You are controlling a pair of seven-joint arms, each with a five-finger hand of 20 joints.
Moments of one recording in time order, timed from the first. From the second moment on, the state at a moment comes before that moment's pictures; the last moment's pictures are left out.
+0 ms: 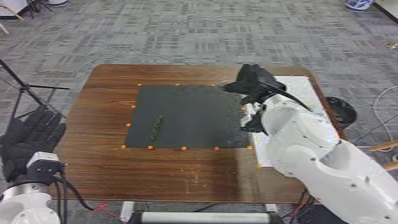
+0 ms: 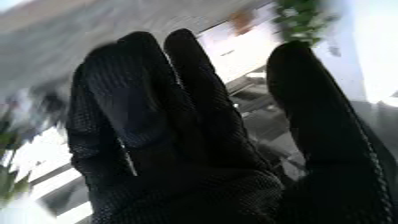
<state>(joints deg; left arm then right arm) 130.1 -62.2 -105.1 -121.7 17.5 19.1 23.8 -67.8 -47.4 49.2 -122.6 -116.2 -5.8 50.4</state>
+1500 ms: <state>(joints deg) 133.4 -62.8 -106.1 -124.1 16.1 19.9 24.5 -103.8 -35.4 81.3 -121.0 -117.1 -24.8 60.0</state>
